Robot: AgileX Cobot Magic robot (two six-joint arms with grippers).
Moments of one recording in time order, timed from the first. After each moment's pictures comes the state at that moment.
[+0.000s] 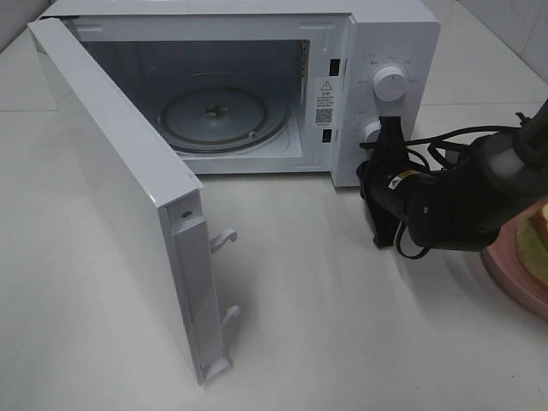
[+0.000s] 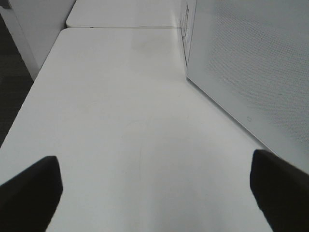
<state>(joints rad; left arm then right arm) 0.00 0.00 -0.50 -0.02 1.04 0.00 0.41 2.15 -0.84 0.40 -0.86 1.45</state>
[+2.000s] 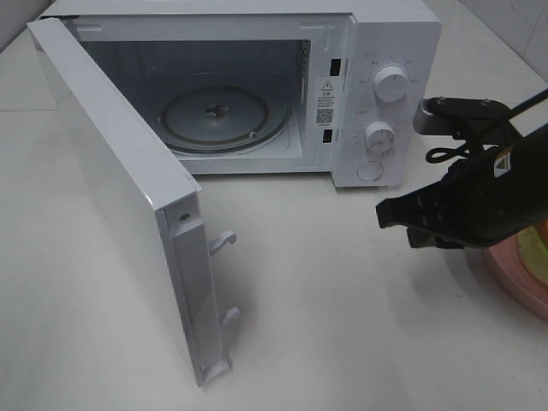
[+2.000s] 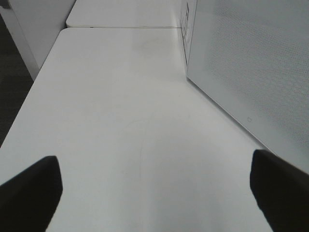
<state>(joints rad) 0.00 0.00 -0.50 -0.02 1.04 0.00 0.39 1.44 -0.65 0.06 0.31 0.18</state>
